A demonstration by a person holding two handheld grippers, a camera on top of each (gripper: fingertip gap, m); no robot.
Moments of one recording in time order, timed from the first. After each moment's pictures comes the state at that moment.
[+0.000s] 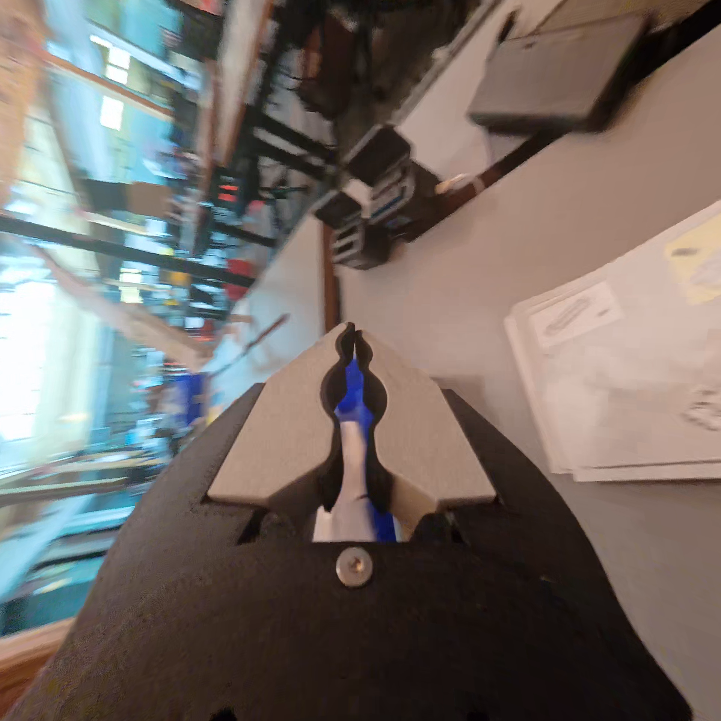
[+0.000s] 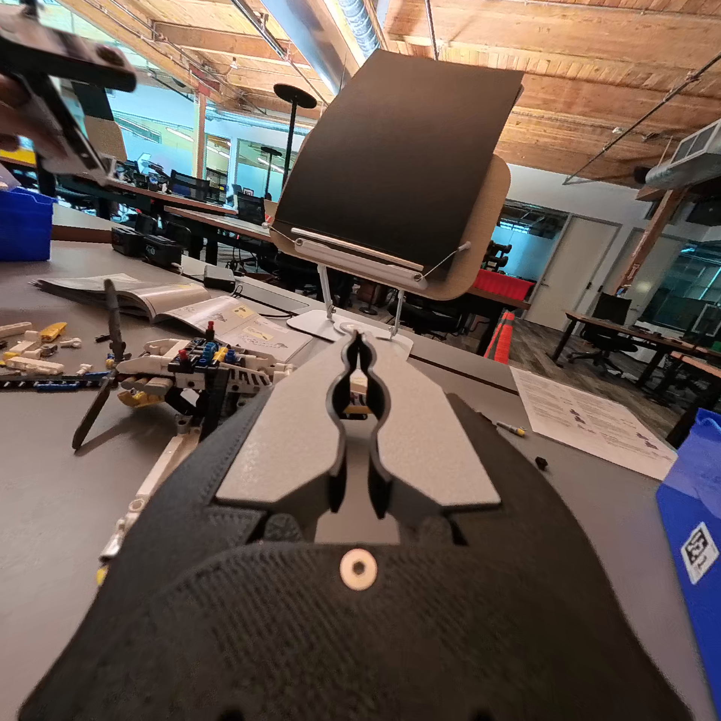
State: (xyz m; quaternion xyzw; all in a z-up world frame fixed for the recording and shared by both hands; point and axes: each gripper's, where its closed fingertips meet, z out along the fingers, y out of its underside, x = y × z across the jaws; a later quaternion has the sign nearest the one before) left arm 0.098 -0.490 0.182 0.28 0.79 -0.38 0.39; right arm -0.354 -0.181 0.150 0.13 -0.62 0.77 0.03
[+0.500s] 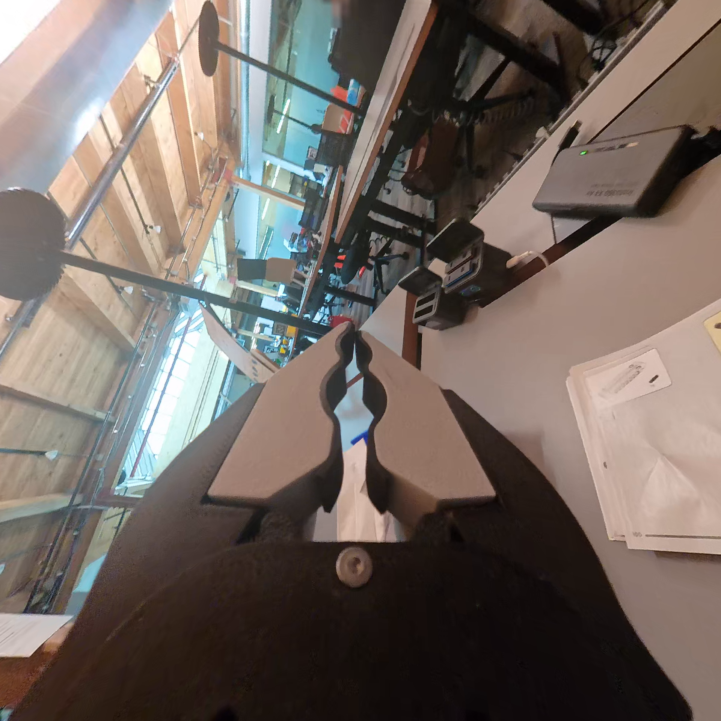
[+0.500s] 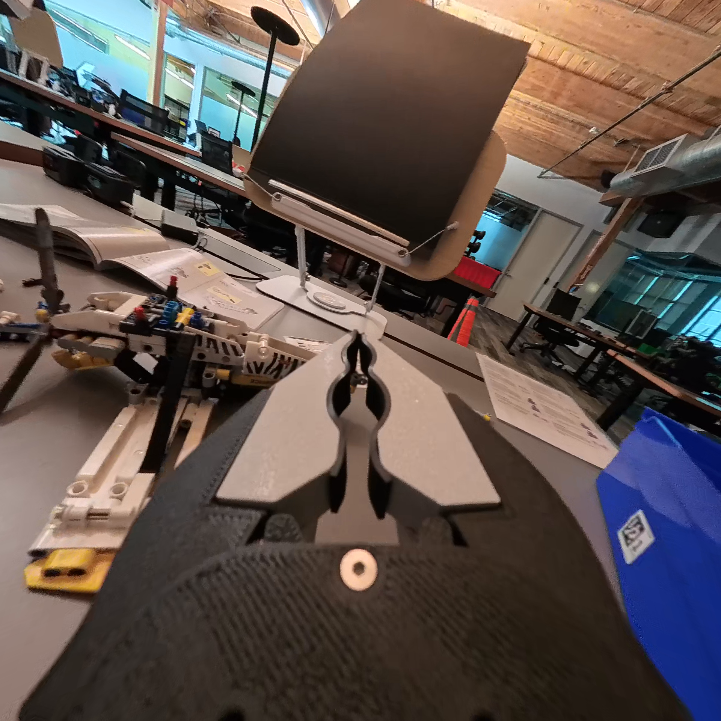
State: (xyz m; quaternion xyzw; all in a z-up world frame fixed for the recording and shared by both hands) left arm 0.053 -0.482 0.235 0.29 0.68 -0.46 0.48; right arm -0.359 -0.195 0.134 0.15 -0.65 0.74 0.11
